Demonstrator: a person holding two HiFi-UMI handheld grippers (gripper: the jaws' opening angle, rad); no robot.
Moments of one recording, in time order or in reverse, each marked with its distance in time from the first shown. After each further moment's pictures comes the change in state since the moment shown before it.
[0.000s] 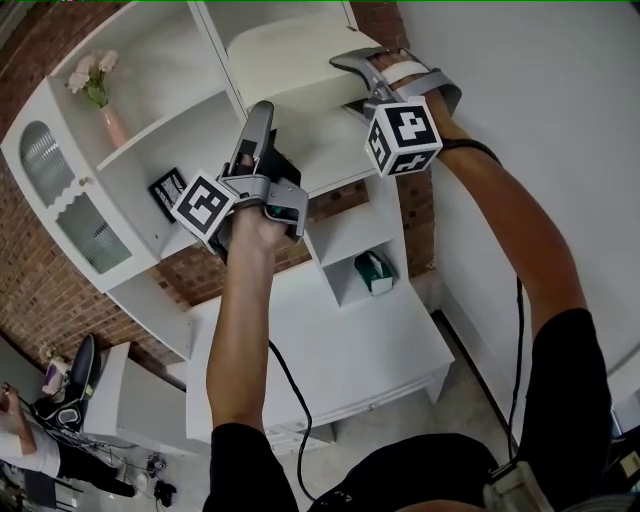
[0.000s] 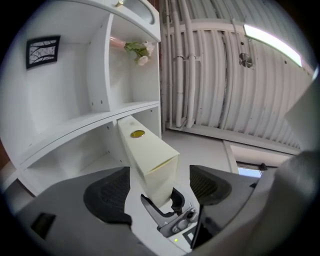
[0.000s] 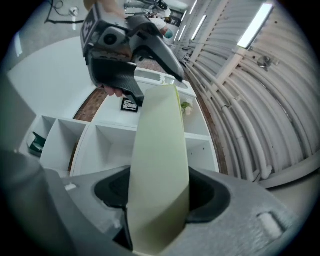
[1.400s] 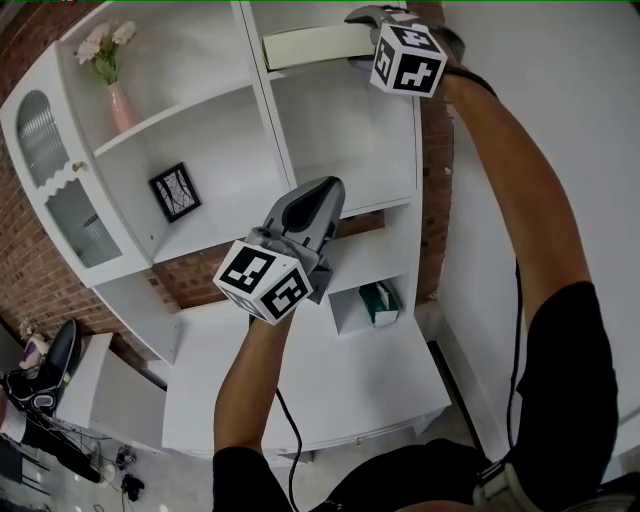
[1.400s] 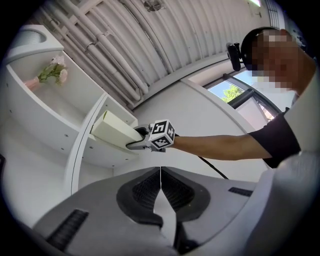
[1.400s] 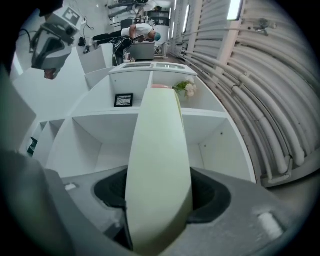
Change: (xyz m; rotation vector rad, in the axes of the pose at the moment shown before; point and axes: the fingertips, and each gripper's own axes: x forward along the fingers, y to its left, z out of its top) left arm -0.032 0.061 -0.063 0.917 0.312 -0.067; right arm 0.166 -0.043 -0.038 0.108 -0.036 0.227
